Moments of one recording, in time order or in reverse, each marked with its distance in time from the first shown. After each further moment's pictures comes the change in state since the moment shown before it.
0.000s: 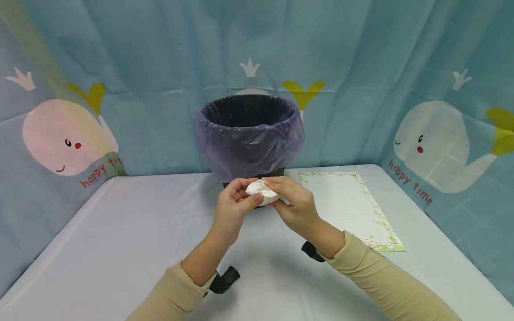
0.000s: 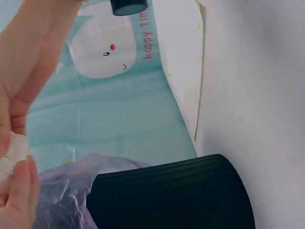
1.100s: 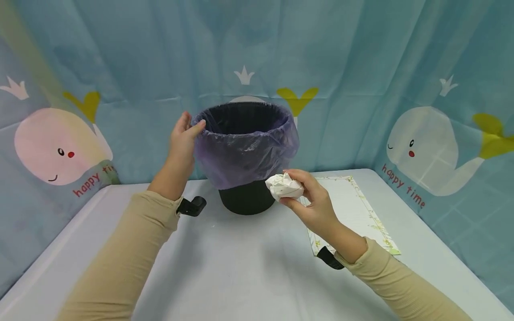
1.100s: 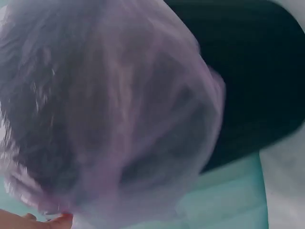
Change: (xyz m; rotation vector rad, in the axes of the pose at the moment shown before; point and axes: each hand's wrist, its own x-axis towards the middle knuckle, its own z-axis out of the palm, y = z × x) left_hand 0.119 0.073 -0.074 0.212 0.216 -0.028; right_hand -0.004 0.002 -0.039 0.157 -0.019 0.354
